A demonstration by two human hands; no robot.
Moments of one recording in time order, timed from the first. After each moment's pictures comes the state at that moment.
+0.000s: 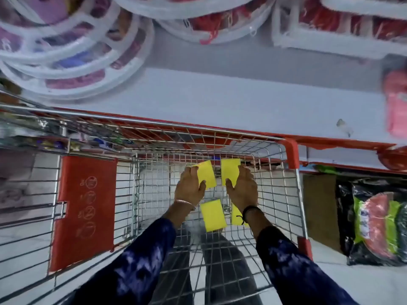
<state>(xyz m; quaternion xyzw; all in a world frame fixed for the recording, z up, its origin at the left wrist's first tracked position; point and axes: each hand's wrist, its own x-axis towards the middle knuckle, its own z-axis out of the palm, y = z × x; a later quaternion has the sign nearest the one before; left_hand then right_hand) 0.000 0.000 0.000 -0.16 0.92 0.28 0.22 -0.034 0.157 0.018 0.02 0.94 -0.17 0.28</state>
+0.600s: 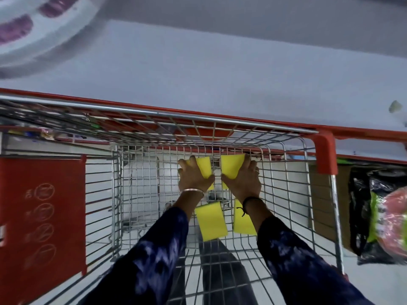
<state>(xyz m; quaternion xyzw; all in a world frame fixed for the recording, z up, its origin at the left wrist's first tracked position) -0.043 0.028 -0.088 -0.32 0.86 0.27 0.30 -0.069 0.162 -0.074 0.10 0.93 -0.14 0.31</state>
